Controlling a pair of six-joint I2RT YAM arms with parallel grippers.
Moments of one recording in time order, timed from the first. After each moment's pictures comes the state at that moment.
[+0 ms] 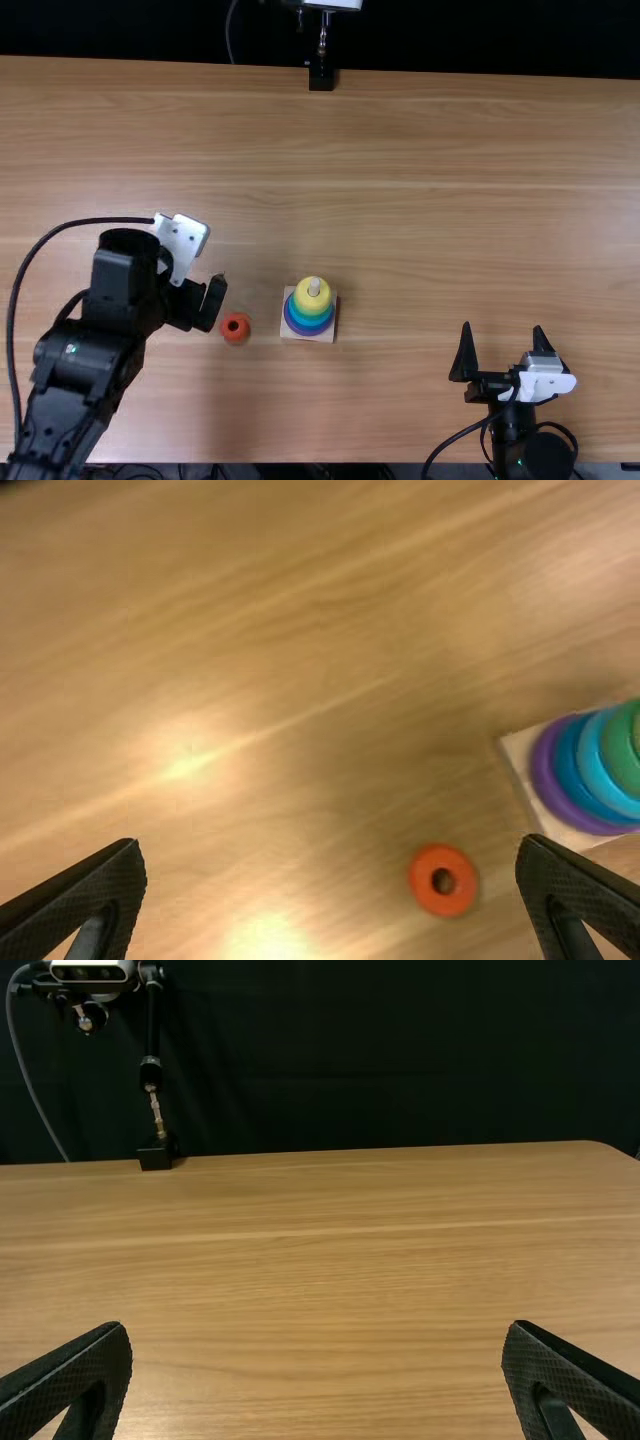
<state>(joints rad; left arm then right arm) -0.24 1.17 1.00 -0.64 0.06 0.12 0.09 0.01 0.03 -0.05 0.12 0.01</state>
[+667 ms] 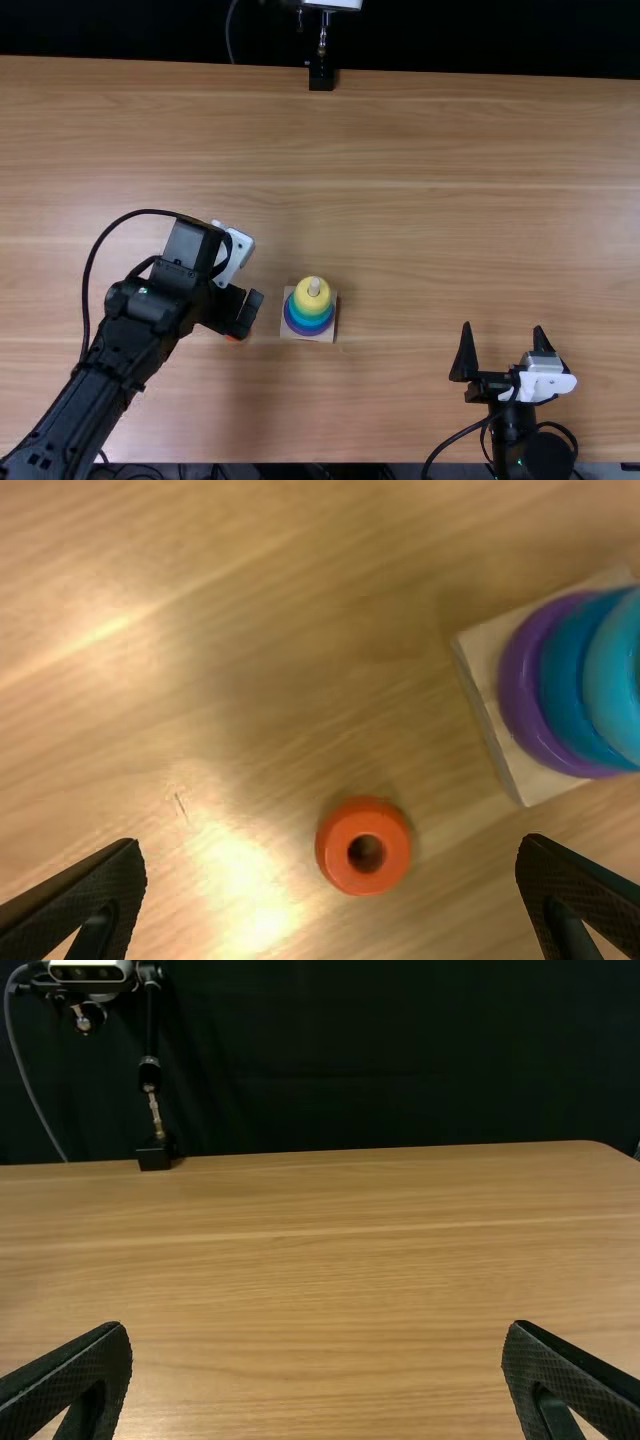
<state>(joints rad) -0.35 1.46 1.02 -0.68 0.09 0.06 0.09 0.01 0.03 -0.05 0.12 0.01</state>
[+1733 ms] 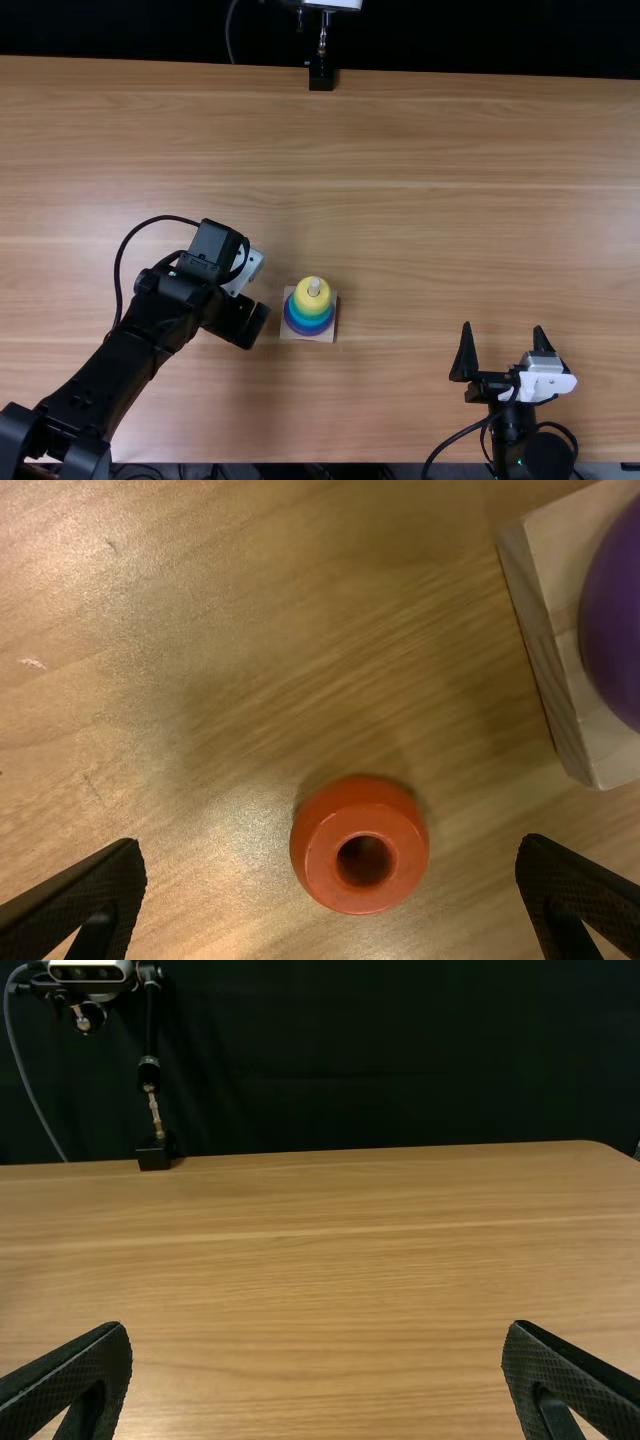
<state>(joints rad) -0.38 1.62 1.01 -0.70 0.08 0.06 0.09 0.01 0.03 -0.05 0.12 0.01</state>
